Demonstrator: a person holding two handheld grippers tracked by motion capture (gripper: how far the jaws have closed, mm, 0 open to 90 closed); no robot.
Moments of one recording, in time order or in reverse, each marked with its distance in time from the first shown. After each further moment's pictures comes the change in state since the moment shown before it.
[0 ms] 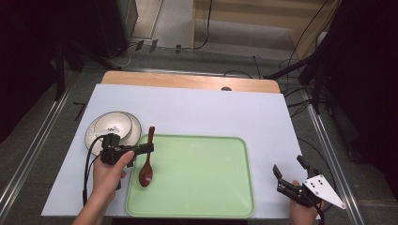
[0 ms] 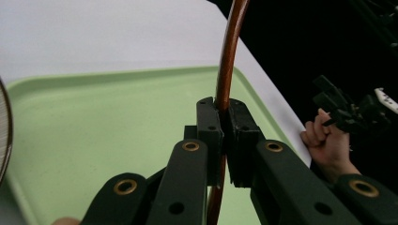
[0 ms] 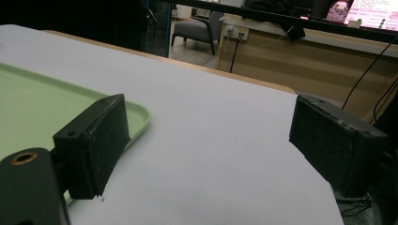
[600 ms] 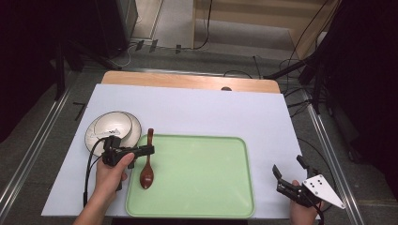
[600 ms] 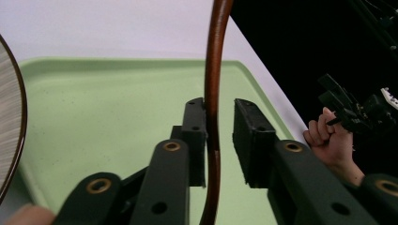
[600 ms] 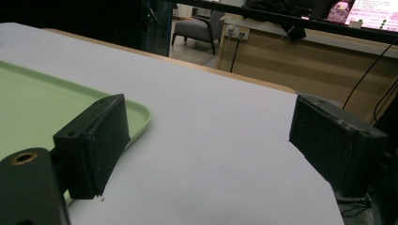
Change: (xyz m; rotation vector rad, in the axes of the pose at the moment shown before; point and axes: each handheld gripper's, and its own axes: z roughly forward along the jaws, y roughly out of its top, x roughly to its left) left arm 0.016 -0.008 0.006 0.002 -0.014 -0.023; right arm 0.001 0.000 0.000 0.003 0.002 -0.004
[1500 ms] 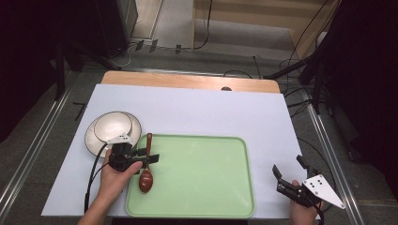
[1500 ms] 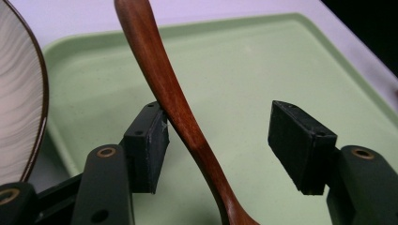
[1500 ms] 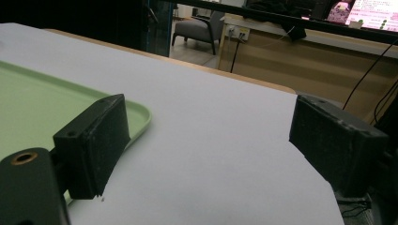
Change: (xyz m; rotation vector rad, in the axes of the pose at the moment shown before) left arm -0.009 -0.013 0.019 0.118 0.248 0.194; right arm 0.000 0.000 0.000 -0.001 0.001 0.000
